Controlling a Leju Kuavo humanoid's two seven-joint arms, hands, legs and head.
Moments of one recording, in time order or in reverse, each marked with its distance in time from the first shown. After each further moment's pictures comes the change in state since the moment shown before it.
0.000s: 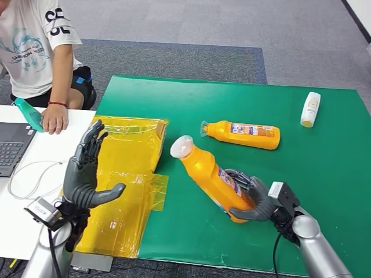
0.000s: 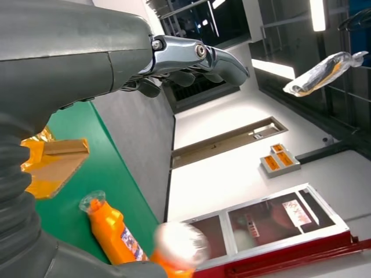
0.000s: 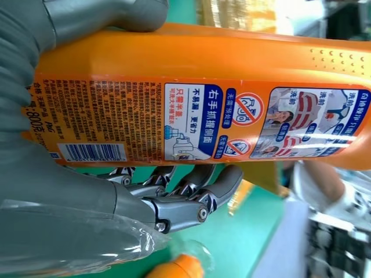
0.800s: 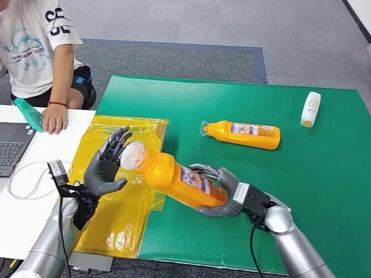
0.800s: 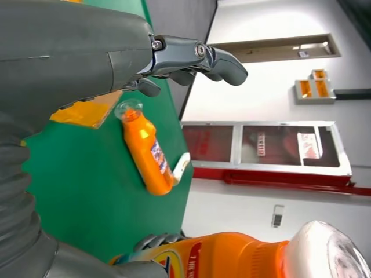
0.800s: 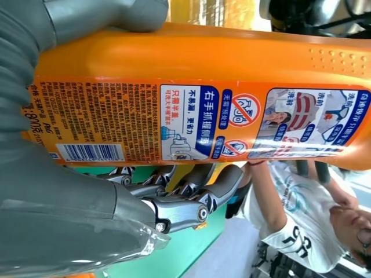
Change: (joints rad) left arm -0.233 0.043 -0.003 0.519 0.281 -0.420 0.014; right arm -0.062 0.114 0.142 -0.129 0.140 -0.093 0.025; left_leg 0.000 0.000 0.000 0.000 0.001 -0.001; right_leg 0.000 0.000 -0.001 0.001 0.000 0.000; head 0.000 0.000
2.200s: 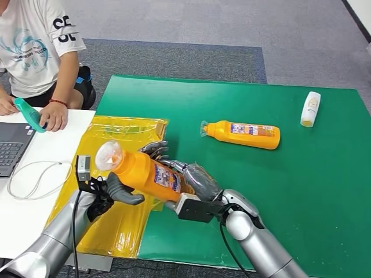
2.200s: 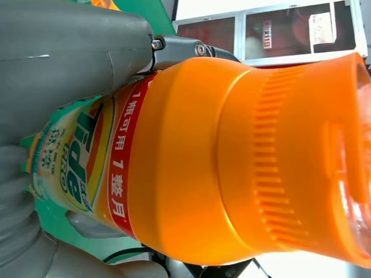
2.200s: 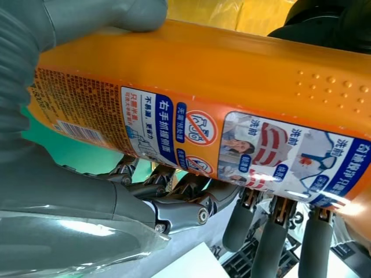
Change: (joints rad) left arm -0.122 0.047 -0.287 0.080 0.081 -0.168 -0.015; right arm -0.041 0.144 0.160 0.036 0.345 -0.343 0.104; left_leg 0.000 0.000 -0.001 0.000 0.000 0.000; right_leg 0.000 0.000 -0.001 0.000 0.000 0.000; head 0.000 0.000
